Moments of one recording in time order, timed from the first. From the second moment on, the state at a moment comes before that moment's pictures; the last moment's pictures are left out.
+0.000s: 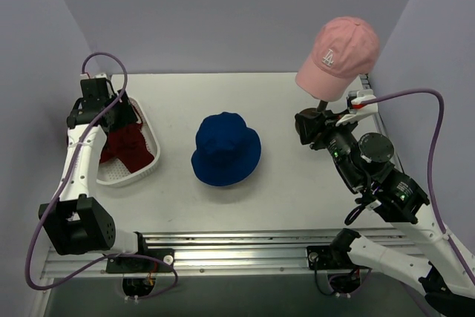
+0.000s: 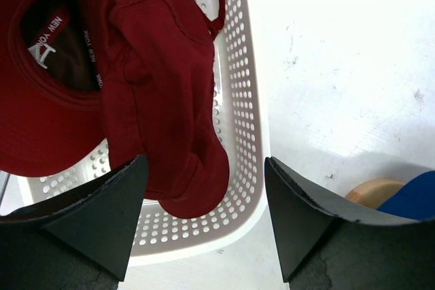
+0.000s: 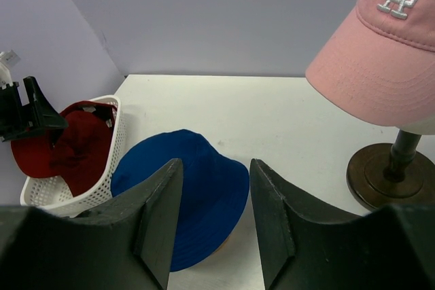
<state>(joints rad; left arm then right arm) 0.13 1.42 1.36 -0.70 -0.09 -0.27 0.79 0.78 1.14 -0.35 0.42 0.28</state>
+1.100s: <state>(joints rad) 0.10 1.30 1.52 -0.83 -0.04 -0.26 0.79 0.77 1.14 -0.35 0.39 0.28</state>
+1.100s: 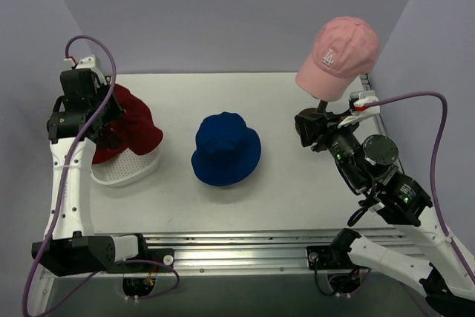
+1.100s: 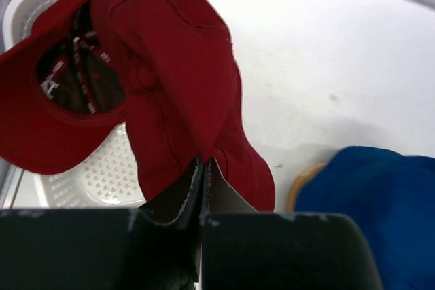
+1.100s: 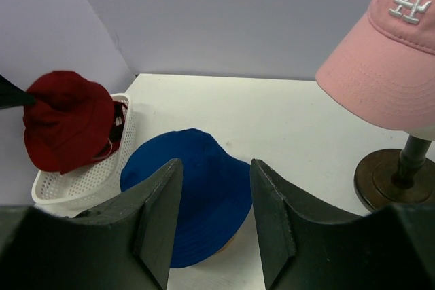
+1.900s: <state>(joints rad) -0.26 1.16 1.67 -0.60 0.68 -0.42 0.79 1.06 1.13 -0.01 0.02 0.52</state>
